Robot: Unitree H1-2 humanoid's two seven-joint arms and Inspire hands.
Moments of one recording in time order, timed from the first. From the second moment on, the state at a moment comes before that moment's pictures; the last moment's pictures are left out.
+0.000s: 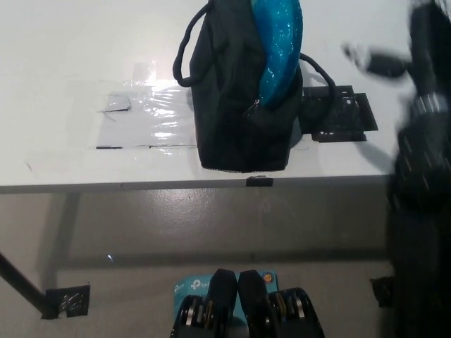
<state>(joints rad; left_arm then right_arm) 0.18 0.48 -0.15 0.02 0.20 0.29 -0.28 -0.64 0.02 -0.14 -0.19 -0.97 0.45 0.26</state>
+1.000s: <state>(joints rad) 0.18 0.48 -0.15 0.02 0.20 0.29 -0.28 0.20 -0.04 -0.18 0.09 -0.50 -0.01 0.21</state>
